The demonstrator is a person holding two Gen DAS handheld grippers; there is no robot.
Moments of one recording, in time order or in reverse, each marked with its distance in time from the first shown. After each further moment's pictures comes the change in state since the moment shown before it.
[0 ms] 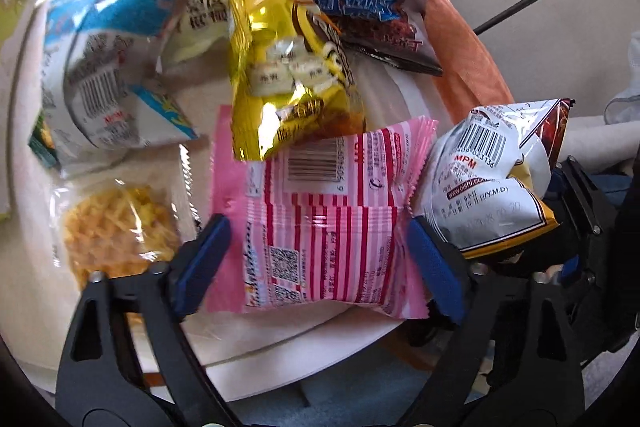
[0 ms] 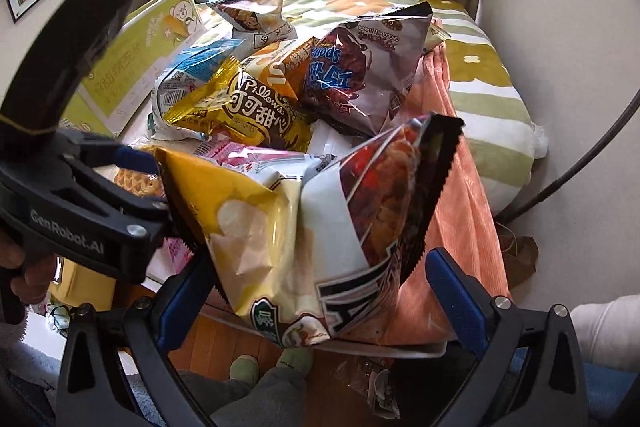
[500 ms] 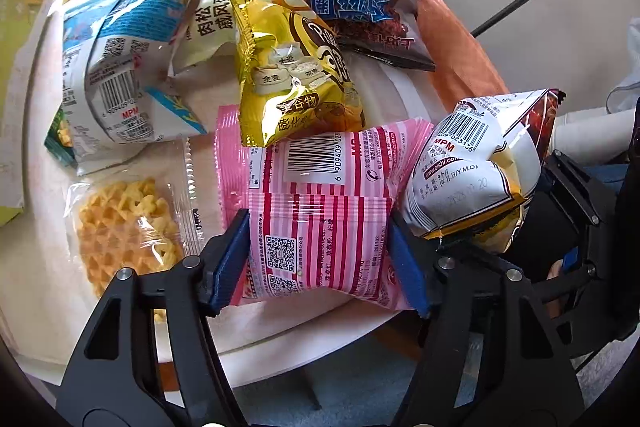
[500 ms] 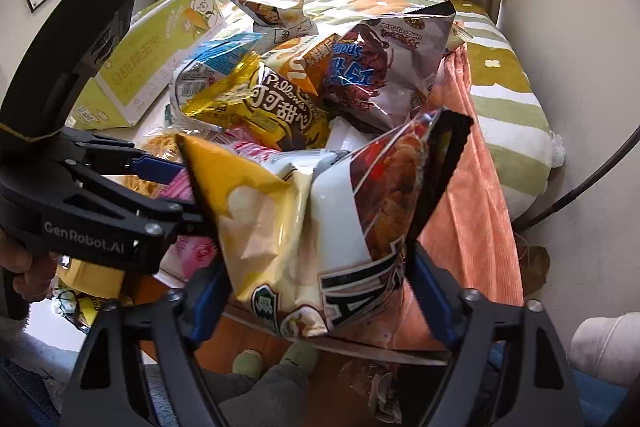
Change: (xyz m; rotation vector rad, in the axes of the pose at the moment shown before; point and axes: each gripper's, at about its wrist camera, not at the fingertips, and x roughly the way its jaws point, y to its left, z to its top) left arm -0.025 -0.005 -0.021 0.026 -0.048 0.046; right arm 0.001 0.001 -0.005 -0.036 0.001 0.062
